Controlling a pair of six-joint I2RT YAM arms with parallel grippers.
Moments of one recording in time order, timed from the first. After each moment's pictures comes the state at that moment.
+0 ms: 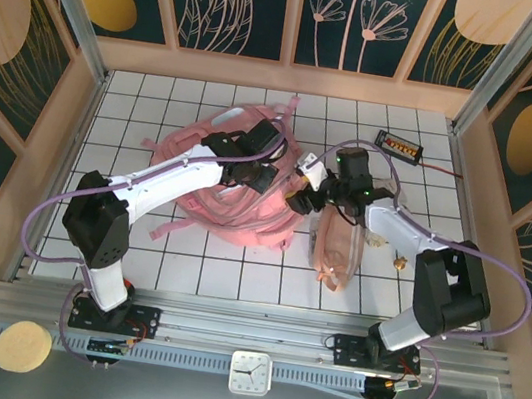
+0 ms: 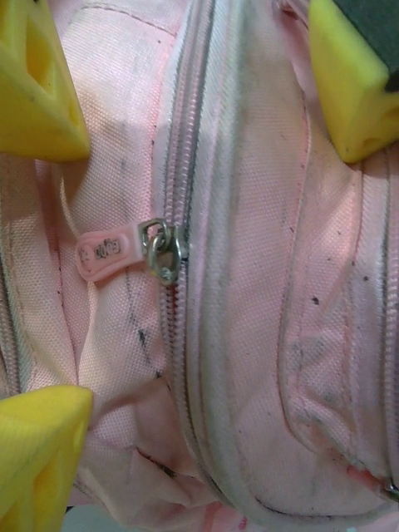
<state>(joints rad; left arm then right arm) -0.75 1.77 1.53 -0.79 -0.18 -0.25 0.45 1.55 0.96 -0.14 -0.50 -0.49</state>
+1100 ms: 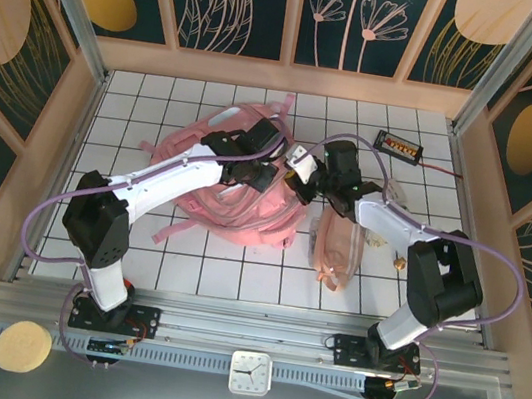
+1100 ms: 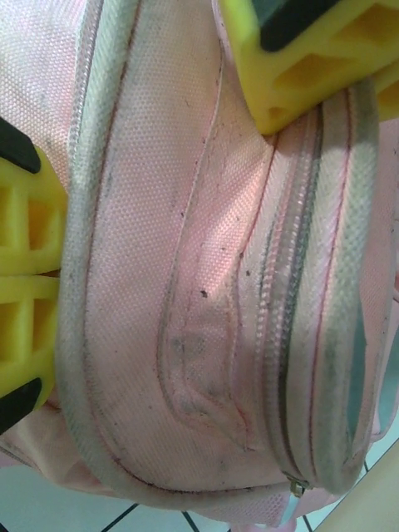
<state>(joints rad) -0.75 1.77 1.55 -0.80 -0.18 -0.26 0.51 1.60 1.01 -0.06 -0.40 -0.52</state>
